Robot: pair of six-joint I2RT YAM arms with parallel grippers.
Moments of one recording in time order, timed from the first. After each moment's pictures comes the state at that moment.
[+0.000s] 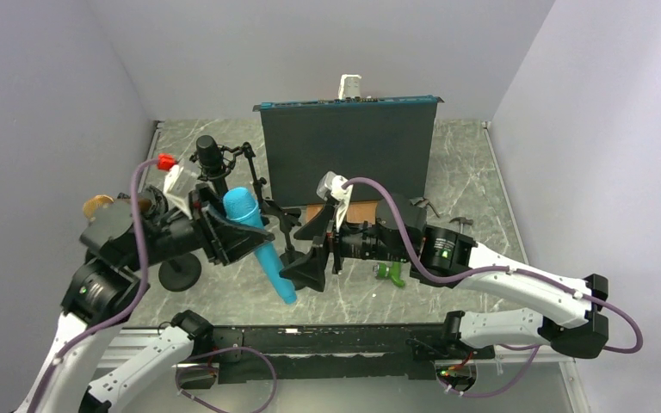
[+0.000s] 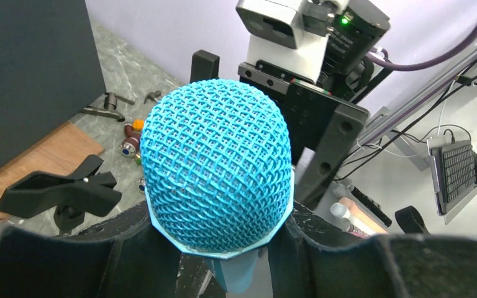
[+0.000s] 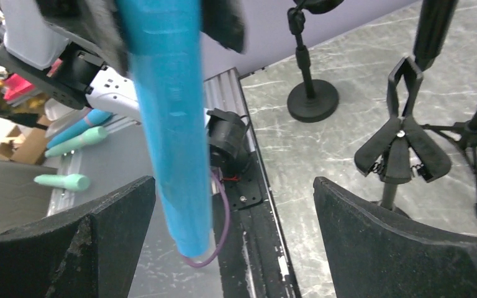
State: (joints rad) left arm -0.54 0.63 1.22 -0.51 0.62 -0.52; right arm 1.20 1.10 1.19 -0.20 -0.20 0.32
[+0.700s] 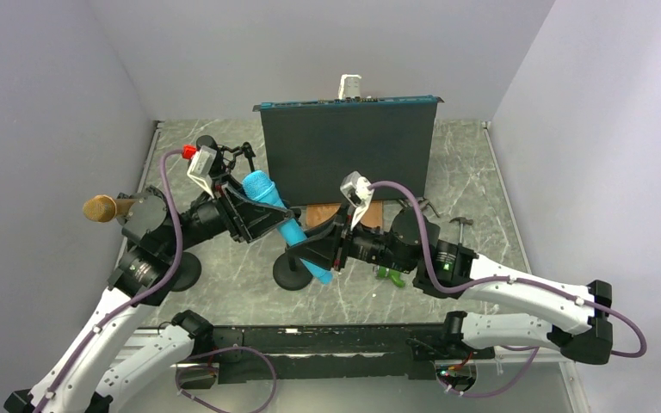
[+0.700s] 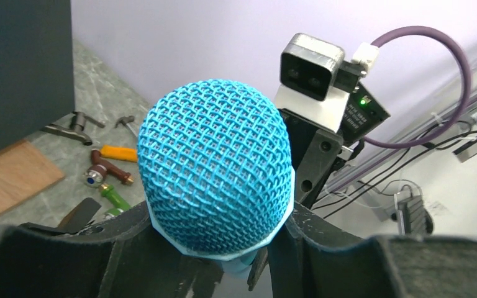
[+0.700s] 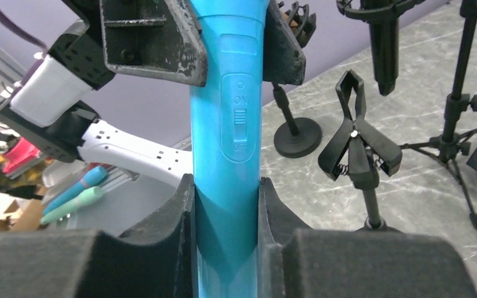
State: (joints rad) left arm -0.54 0.69 0.94 -0.04 0.59 -0.81; right arm 1.20 1.02 1.00 0.06 -0.06 0.42
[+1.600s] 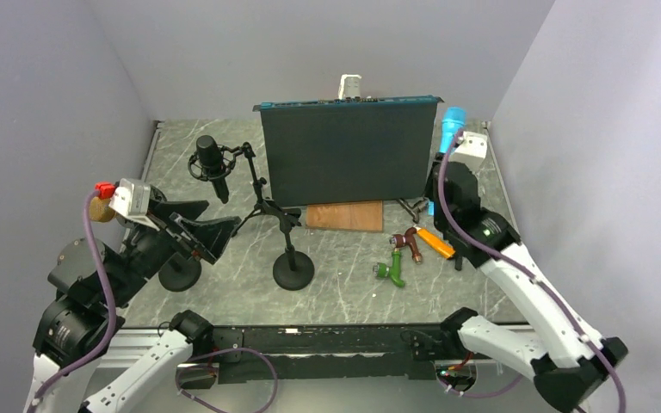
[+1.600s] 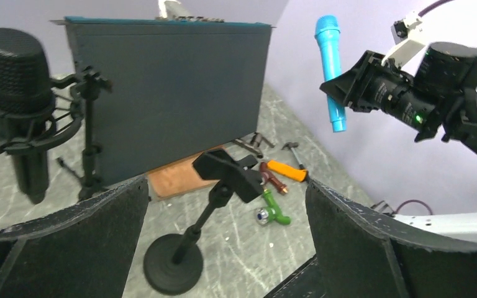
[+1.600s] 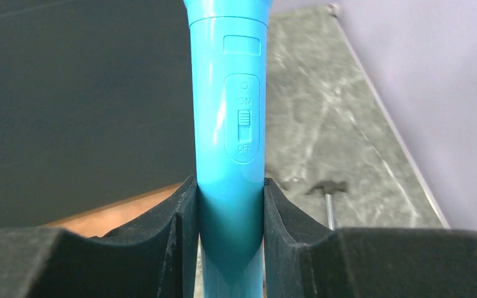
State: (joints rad) left arm -0.54 0.50 1.18 -0.62 0.10 -0.42; right arm 0.63 0.92 1.07 -0.48 0.76 0.30
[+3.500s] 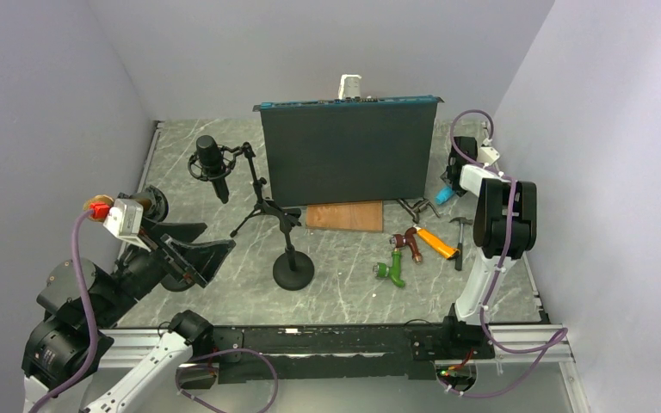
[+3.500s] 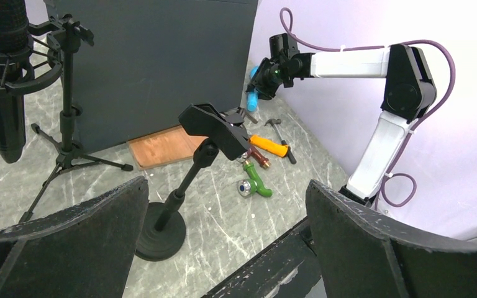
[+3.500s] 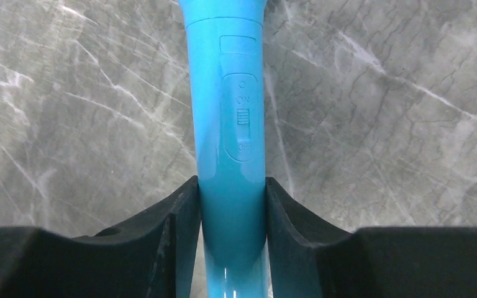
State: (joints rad) left arm -0.54 0.39 1.17 -0.76 0.13 -0.47; right arm -0.10 1.98 1.26 -0.19 0.40 0.71
